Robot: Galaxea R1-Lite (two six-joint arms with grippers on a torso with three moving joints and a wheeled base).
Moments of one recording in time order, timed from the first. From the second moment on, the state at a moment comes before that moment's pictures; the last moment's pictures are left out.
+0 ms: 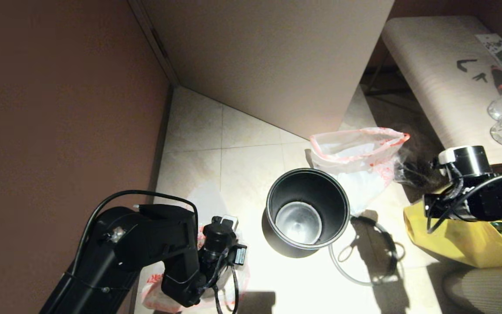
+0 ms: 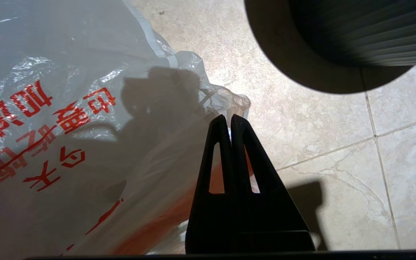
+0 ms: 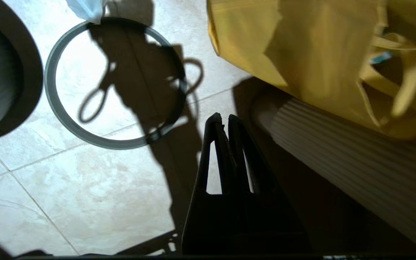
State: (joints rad) left arm -0.49 2.58 -0.87 -1.17 0.25 -0.03; right arm 0.05 1.84 -0.97 -0.11 -0.43 0.12
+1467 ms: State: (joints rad) left arm -0.50 2.58 -0.87 -1.17 0.25 -0.03; right arm 0.24 0.43 -0.51 0.34 -0.30 0.08
